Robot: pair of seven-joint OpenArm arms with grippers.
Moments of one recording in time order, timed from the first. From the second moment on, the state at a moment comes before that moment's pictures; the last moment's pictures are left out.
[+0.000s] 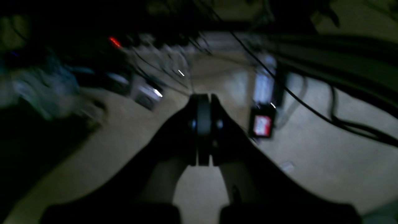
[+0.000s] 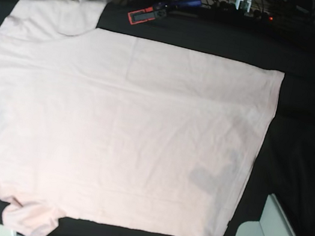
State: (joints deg) left arm 19.5 -3.9 -7.2 24.3 5.0 -1.0 -10.3; right arm -11.8 -1.3 3.8 9.3 -2.9 0.7 2.7
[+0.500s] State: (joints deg) left arm 30.9 -6.0 -6.9 38.8 5.0 -1.1 -10.2; right arm -26.1 -1.0 4.0 29.9 -2.8 0.3 2.6
